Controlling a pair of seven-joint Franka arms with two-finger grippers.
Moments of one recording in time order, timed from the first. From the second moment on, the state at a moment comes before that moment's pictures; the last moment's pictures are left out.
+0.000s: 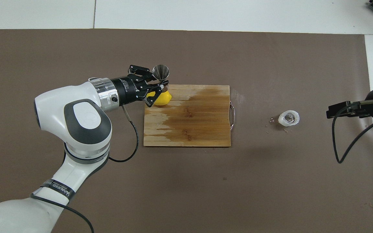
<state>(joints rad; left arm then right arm) -0.59 0.23 0.00 -1.94 -1.56 2.70 -1.37 -0.10 -0.05 0.03 -1.82 0.02 1.74 -0.07</state>
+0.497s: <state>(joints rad) -0.68 0.27 0.00 -1.99 -1.95 2.74 -1.00 -0.10 -0.05 0.03 -1.82 0.02 1.74 -0.07</state>
